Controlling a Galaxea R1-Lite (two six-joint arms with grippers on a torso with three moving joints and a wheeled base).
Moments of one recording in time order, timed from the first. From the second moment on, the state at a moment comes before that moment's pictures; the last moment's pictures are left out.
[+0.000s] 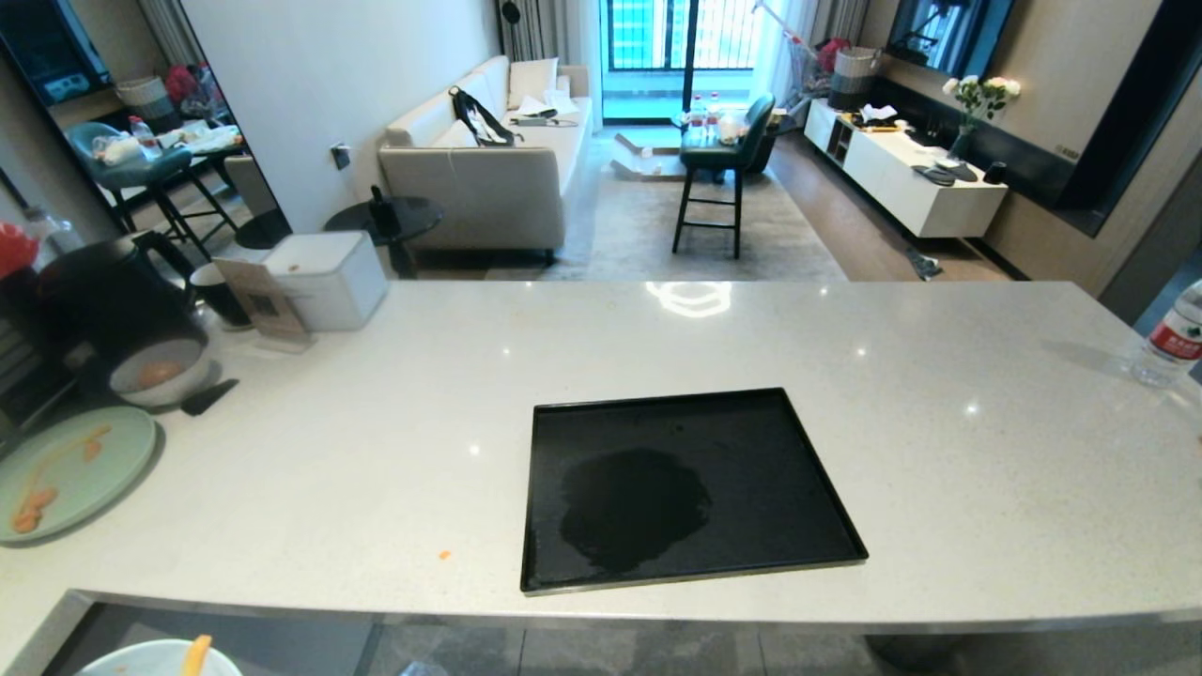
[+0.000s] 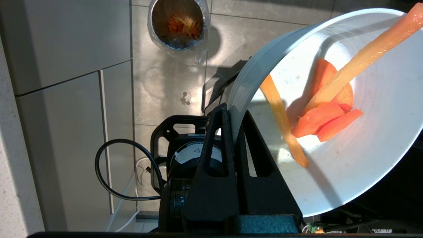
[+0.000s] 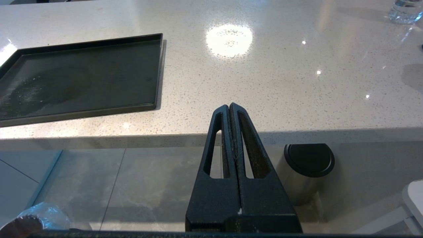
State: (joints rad) left arm 0.02 0.93 -0.84 0.99 -0.05 -0.06; right arm 0.00 0.00 0.00 0.00 -0.01 0.04
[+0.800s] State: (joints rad) left arm 0.01 0.92 -0.84 0.99 -0.05 -0.06; right arm 0.00 0.00 0.00 0.00 -0.01 0.04
